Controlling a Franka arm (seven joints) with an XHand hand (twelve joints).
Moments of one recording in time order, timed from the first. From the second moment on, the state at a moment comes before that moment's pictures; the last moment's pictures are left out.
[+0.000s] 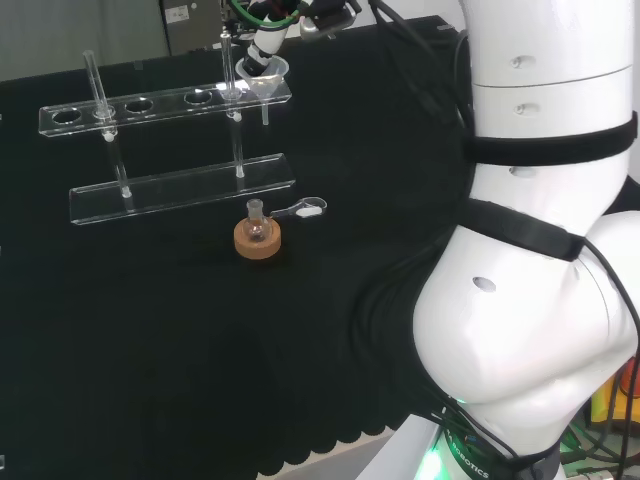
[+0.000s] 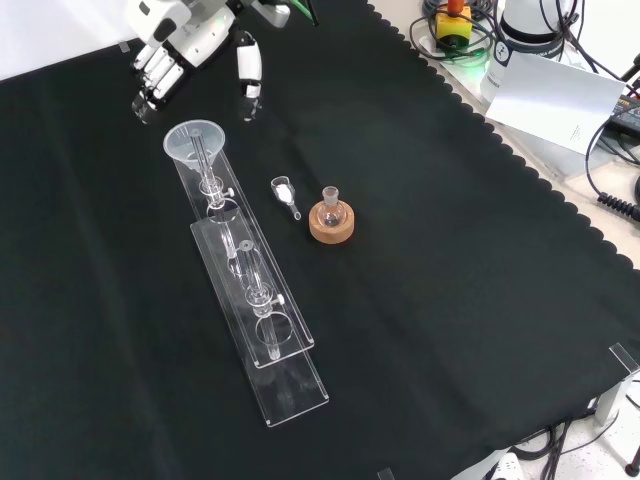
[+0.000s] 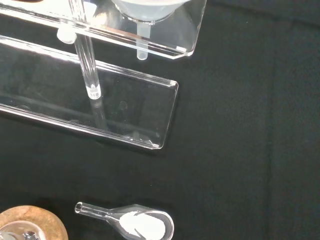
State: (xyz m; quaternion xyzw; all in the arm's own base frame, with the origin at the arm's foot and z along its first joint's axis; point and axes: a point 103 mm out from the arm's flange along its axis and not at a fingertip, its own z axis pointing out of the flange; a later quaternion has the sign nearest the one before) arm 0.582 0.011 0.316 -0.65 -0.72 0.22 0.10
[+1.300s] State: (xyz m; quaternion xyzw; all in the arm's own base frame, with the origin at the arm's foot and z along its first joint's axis) arm 0.598 0.025 0.284 -0.63 -0.73 0.25 0.10
